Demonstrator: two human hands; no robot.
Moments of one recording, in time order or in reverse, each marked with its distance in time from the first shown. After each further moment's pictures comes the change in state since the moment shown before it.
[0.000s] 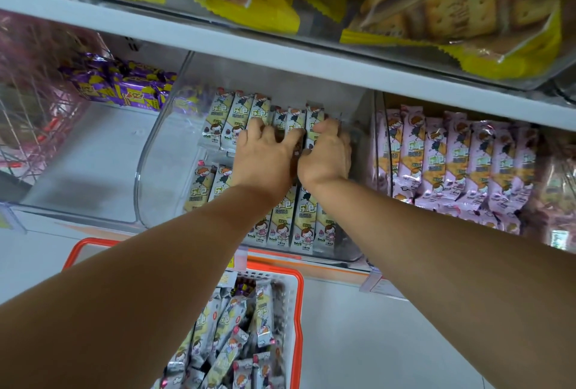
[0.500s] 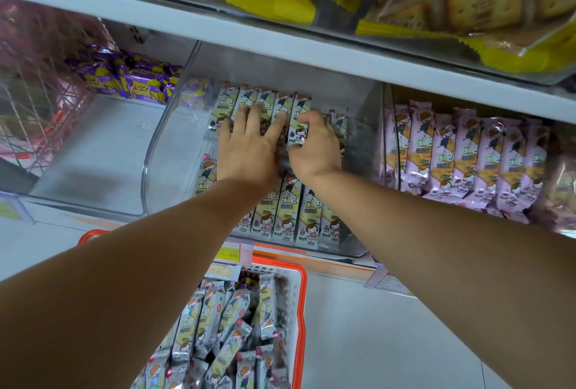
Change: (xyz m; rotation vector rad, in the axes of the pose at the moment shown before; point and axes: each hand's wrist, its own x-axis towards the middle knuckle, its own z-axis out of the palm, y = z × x) left_hand -0.002 -0.028 0.009 0.033 0.009 -0.055; right_hand 0.000 -0.008 0.009 0.064 -0.134 -0.140
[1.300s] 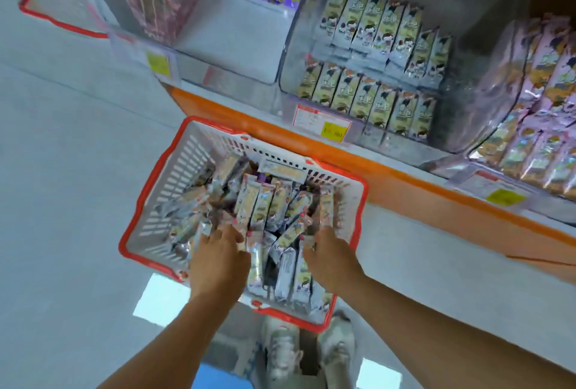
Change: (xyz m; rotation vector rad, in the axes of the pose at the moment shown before) left_hand -0.335 -0.068 0.034 -0.381 -0.456 -0.673; right_hand -0.266 0.078 0.082 -0.246 -0.715 0.157
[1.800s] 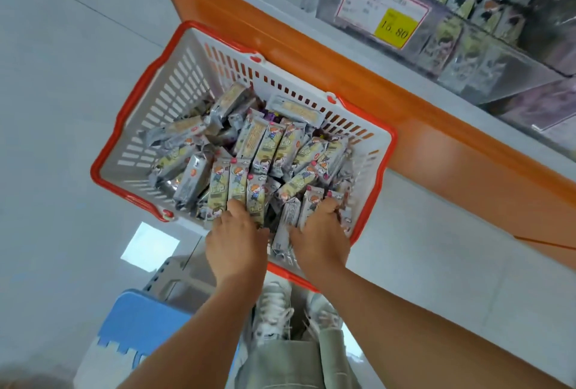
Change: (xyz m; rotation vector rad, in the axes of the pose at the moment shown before) left_hand -0.026 -0.004 0.096 0.033 0.051 -0.222; right_hand 0.007 0.022 0.088 -0.178 0.218 0.194
